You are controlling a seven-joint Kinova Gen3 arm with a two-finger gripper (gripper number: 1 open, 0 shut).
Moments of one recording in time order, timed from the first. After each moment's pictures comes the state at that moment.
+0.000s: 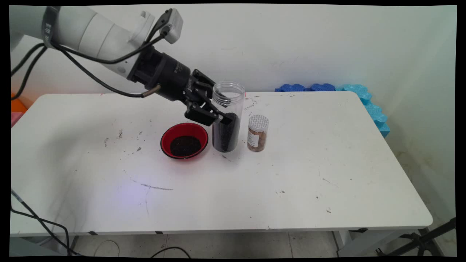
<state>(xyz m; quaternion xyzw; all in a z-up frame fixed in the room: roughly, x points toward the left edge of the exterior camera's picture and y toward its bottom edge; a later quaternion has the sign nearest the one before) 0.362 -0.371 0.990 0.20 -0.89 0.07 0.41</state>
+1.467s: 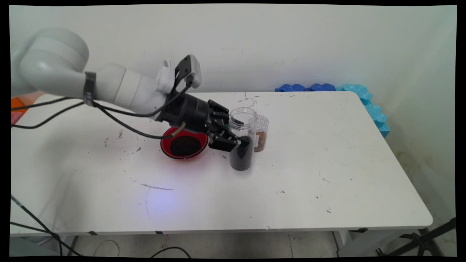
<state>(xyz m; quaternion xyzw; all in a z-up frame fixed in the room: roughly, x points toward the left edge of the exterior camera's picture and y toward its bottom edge) 0.332 -0.357 0.902 0.25 -0.86 0.09 0.44</state>
